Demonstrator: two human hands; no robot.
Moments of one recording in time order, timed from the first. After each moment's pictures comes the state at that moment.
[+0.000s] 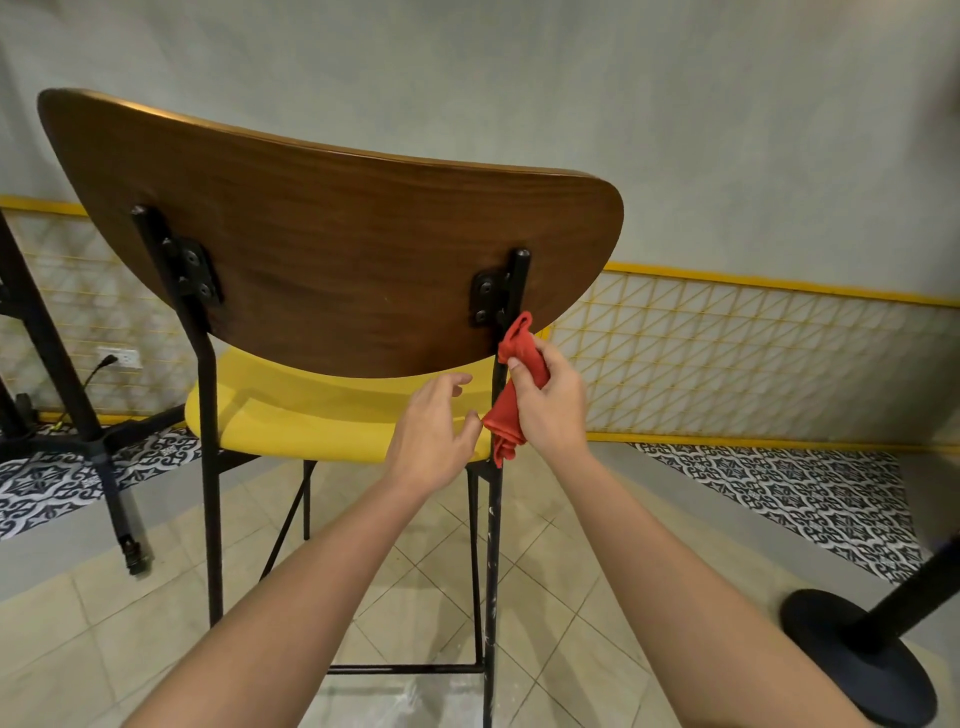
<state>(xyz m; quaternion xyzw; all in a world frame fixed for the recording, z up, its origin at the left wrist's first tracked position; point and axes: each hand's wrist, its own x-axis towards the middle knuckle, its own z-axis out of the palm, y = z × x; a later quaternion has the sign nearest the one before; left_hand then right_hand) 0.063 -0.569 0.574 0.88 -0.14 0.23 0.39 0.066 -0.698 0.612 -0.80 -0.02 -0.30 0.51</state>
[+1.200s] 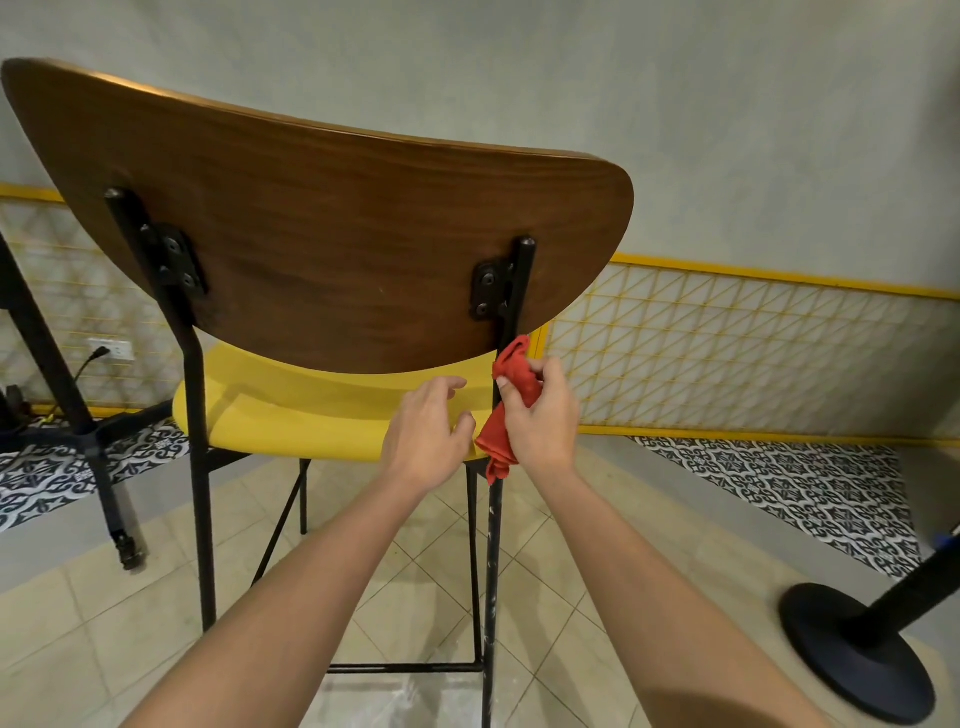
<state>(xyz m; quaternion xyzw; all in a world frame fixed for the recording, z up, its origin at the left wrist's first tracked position) 0.074 -0.569 0.567 0.91 -0.10 0.20 0.36 0.075 -0.693 0.582 -0.83 0.03 -0.30 0.47</state>
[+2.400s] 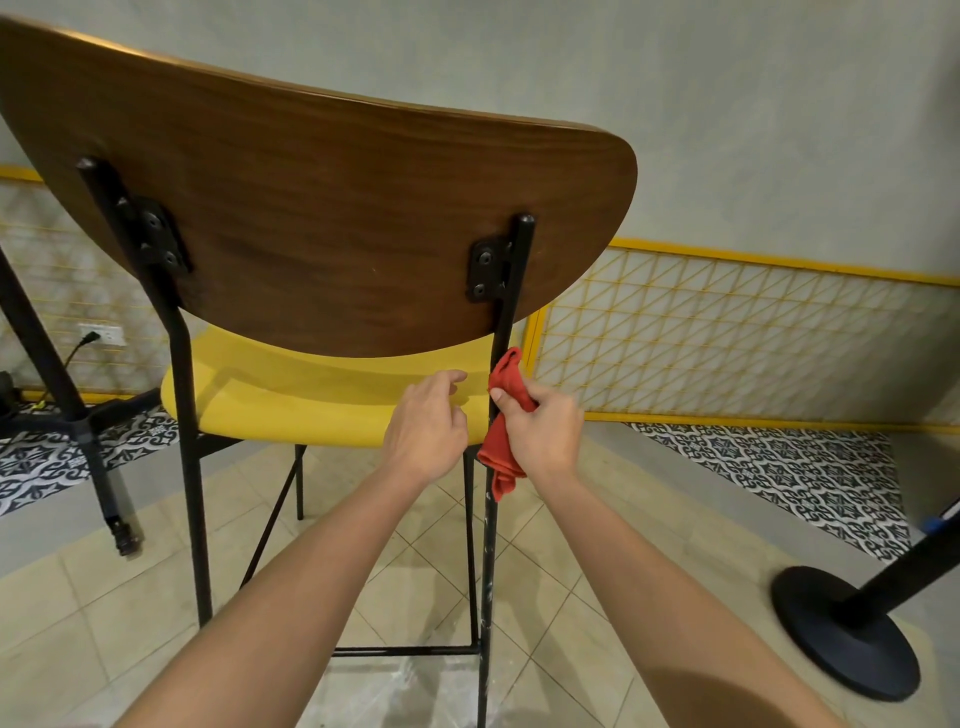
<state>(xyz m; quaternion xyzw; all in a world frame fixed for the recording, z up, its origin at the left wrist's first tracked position) 0.075 -0.575 0.560 0.92 -0.09 0.16 0.36 0.070 -0.698 0.563 -0.84 0.08 -0.26 0.47</state>
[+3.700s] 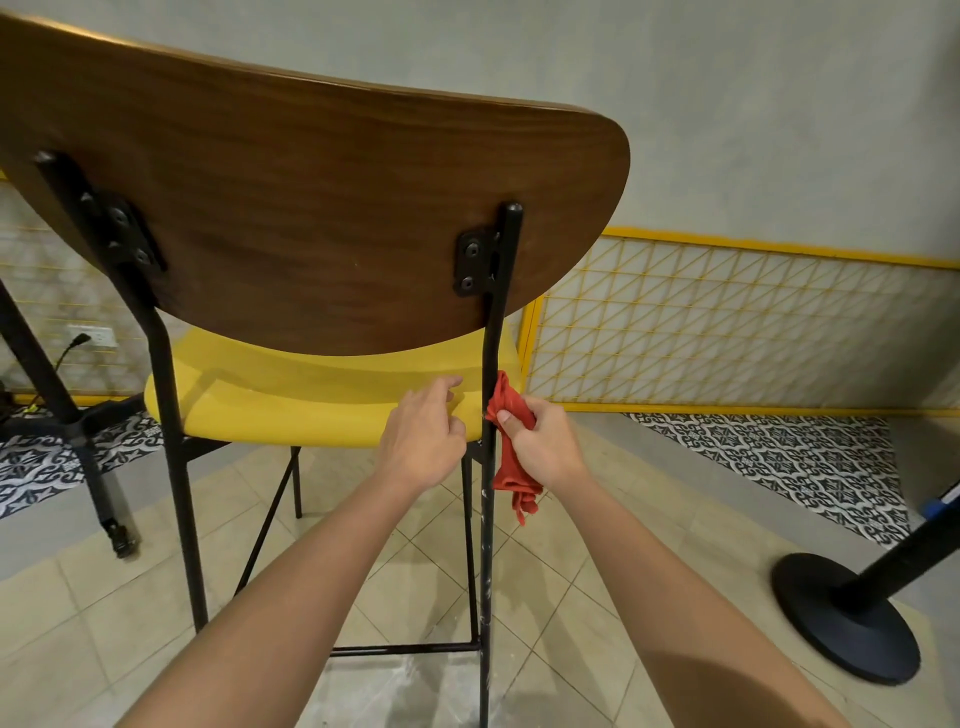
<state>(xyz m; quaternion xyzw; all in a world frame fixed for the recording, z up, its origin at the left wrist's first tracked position) 0.075 -0.581 0.552 0.93 -0.09 0.13 0.34 0.070 -0.722 0.550 -0.86 0.04 -0.10 0.50</state>
